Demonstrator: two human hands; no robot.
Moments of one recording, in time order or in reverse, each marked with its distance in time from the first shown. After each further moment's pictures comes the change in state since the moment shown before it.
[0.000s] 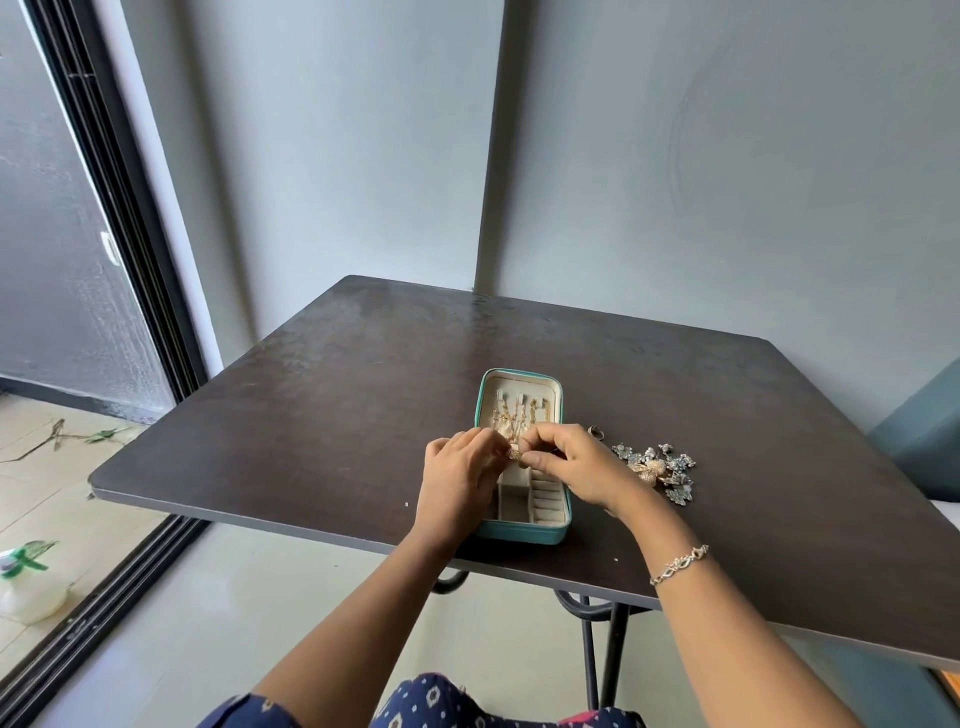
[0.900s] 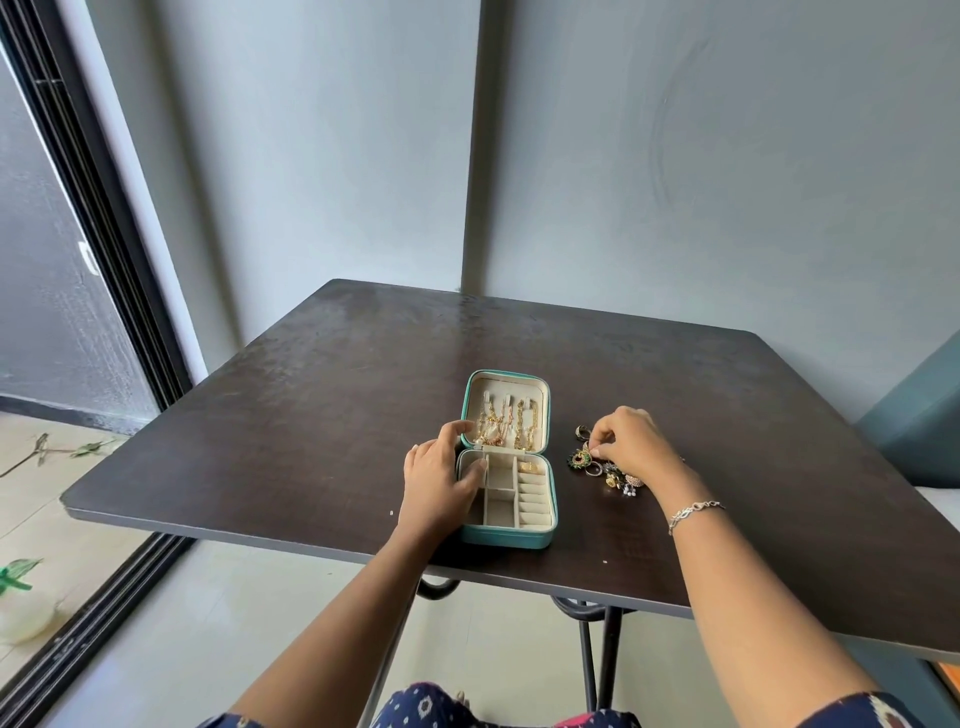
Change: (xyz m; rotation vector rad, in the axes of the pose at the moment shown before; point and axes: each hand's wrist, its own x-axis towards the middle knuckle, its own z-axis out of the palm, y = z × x) left_hand 0.007 -0.008 0.005 -0.094 -0.116 -0.309; right_hand 0.018 0.070 -0.057 -0.574 0.263 0.335
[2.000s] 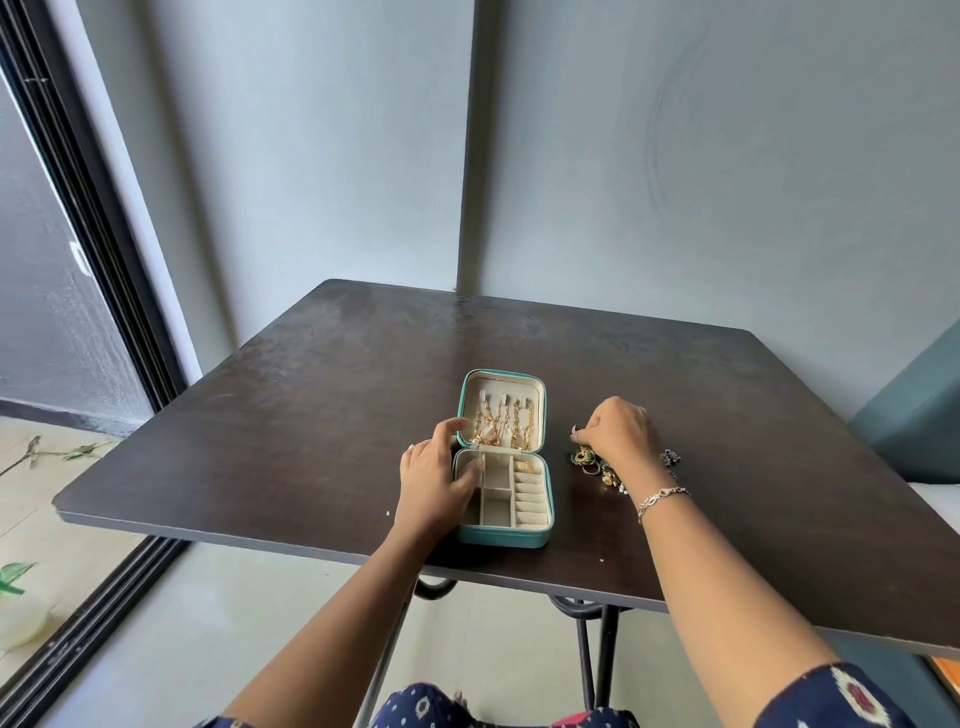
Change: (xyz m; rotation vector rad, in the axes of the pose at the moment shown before) left_hand 0.001 0.000 0.001 0.002 0.040 0.025; right_hand 0.004 -0.024 0.004 0.039 0.135 0.279
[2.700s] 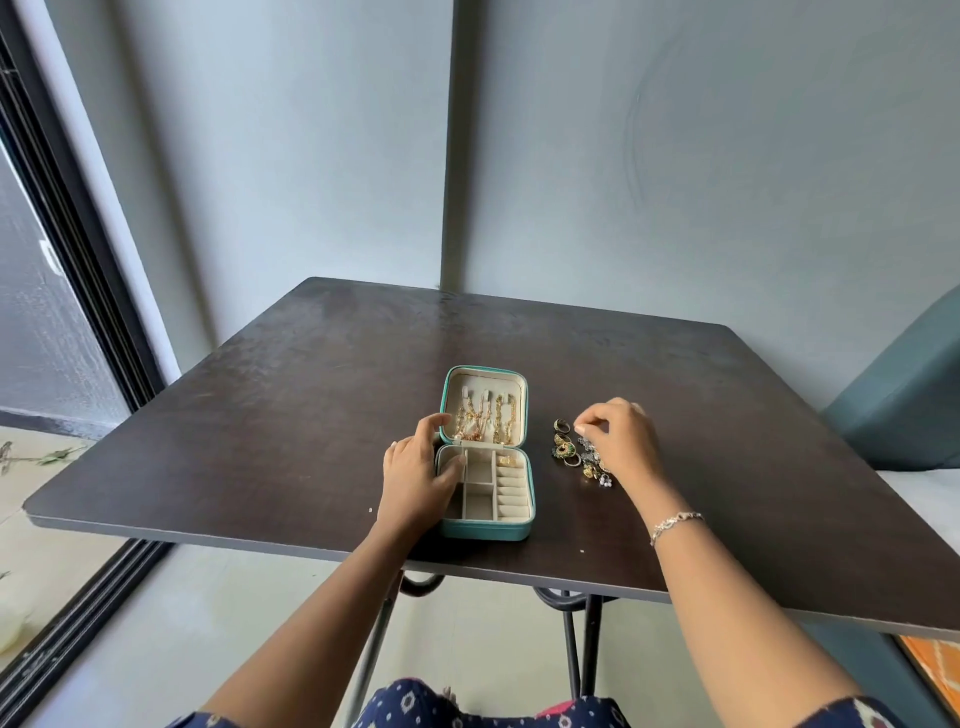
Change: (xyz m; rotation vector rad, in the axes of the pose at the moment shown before) left_hand 0.001 0.003 -0.002 0.009 -0.017 -0.003; right_hand -0.010 0.034 0.000 0.227 0.152 -0.240
